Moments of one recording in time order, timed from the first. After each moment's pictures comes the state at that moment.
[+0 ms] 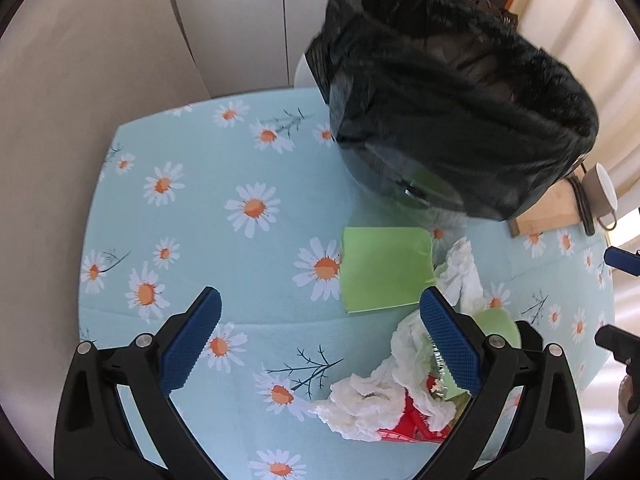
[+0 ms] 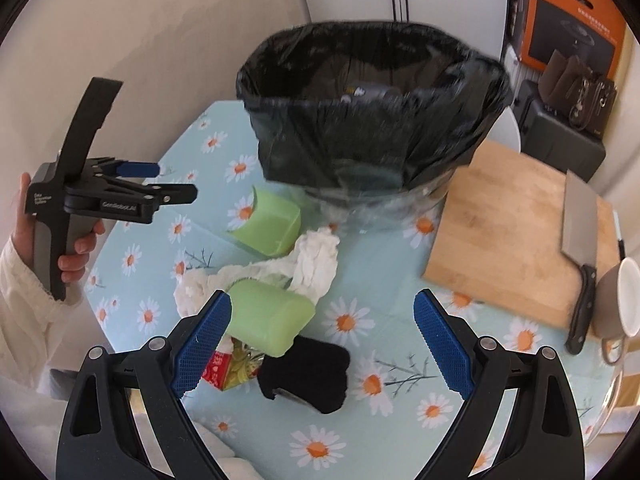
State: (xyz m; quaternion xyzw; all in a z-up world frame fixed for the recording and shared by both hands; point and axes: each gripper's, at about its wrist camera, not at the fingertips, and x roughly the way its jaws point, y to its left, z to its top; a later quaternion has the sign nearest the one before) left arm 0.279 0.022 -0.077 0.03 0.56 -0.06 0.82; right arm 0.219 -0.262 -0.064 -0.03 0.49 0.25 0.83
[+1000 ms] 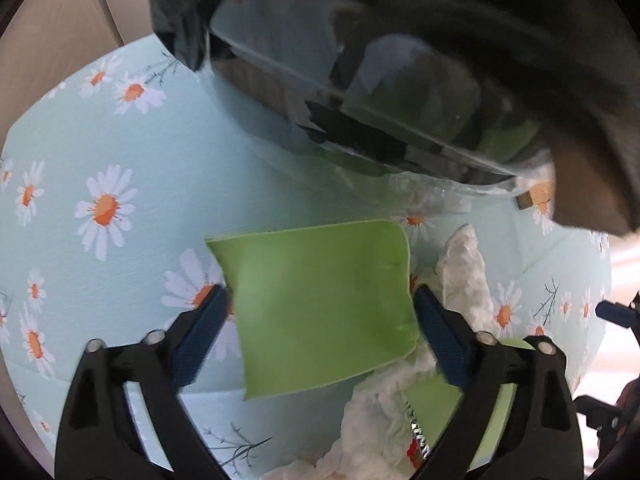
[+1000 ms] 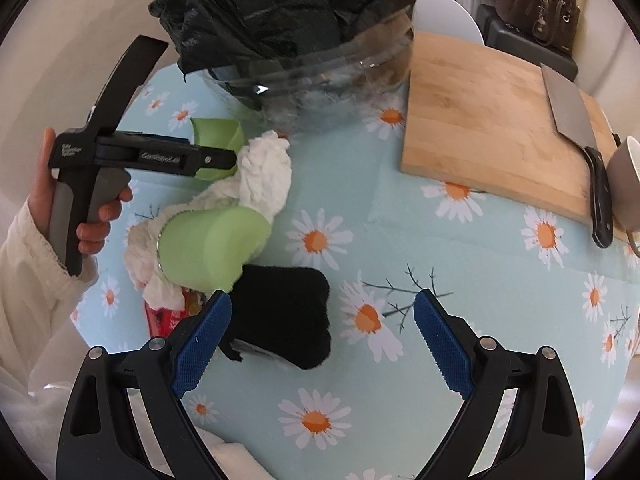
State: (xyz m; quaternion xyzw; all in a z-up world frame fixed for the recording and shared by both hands) left arm 0.335 -0.035 -0.184 0.03 0.62 -0.16 0.77; right arm 0.197 -0.283 -0.138 0.01 0.56 0.17 0.81
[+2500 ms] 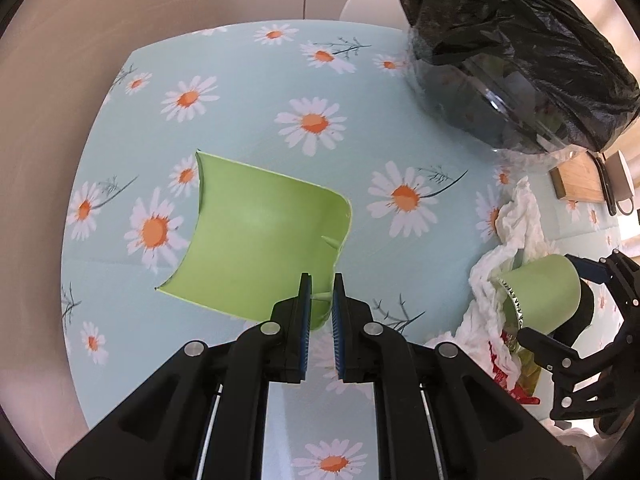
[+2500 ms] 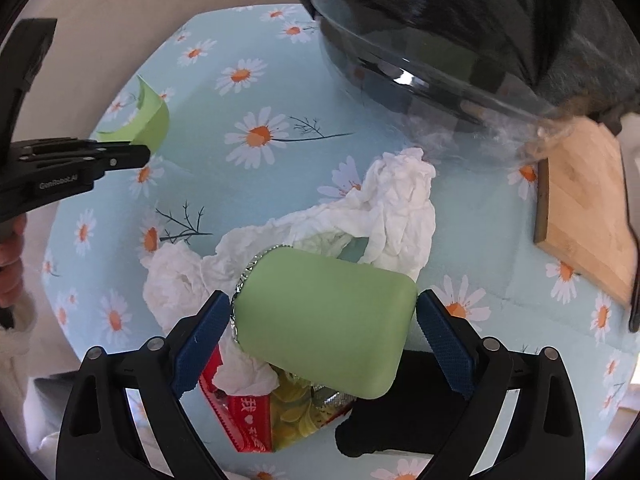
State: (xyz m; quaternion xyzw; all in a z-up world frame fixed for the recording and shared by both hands) left arm 0.256 0.096 -0.136 0.00 0.61 -0.05 0.79; right arm 0.230 -0.136 -0.158 -0.10 0.58 0.20 0.79
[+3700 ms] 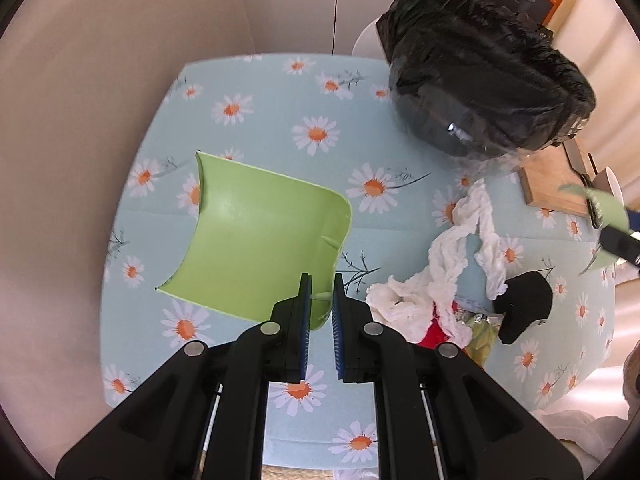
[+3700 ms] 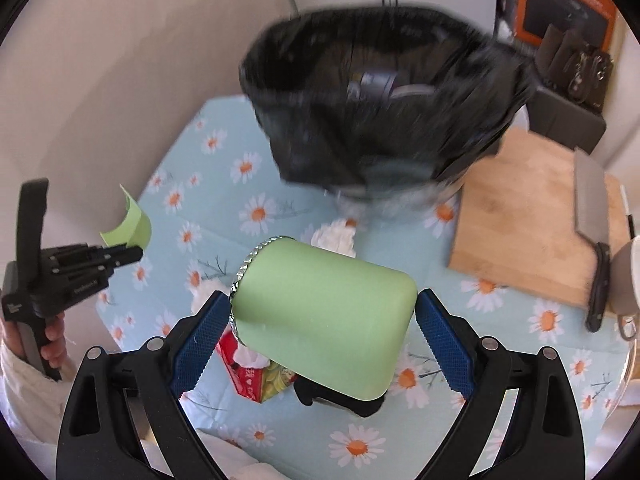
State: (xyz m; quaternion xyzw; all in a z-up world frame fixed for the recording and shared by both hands) left arm 0.191 0.064 -0.057 0.00 0.57 0.01 0.82; right arm 0.223 -0.246 -0.043 0.01 0.50 0.23 0.84
